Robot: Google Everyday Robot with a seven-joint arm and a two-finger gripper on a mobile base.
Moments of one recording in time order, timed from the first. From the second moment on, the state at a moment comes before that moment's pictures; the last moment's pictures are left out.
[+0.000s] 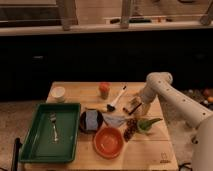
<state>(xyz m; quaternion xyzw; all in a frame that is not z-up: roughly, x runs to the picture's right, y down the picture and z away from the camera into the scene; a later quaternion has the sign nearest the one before) 0.229 0.116 0.903 -0.28 -0.15 -0.11 0.94</state>
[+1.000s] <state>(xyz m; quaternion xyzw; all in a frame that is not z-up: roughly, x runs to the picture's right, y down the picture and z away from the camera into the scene) 0.204 0.120 0.906 -0.30 -0.15 -0.19 0.92</state>
